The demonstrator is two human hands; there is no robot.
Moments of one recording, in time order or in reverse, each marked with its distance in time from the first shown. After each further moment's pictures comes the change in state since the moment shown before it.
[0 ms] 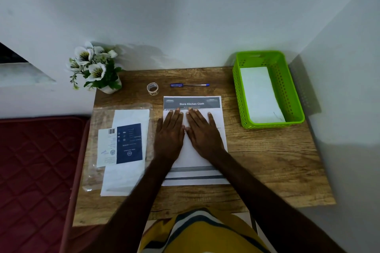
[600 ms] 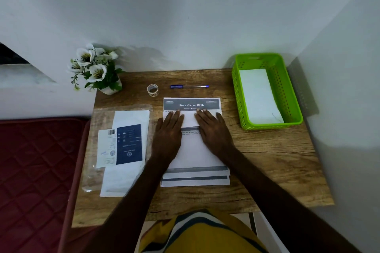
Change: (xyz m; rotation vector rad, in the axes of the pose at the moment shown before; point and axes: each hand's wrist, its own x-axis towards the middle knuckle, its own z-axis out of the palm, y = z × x) left_hand 0.002 -0.003 -0.012 -0.015 -0.076 0.044; right_hand -0.005 0.033 -0.012 -0.008 0.209 -0.085
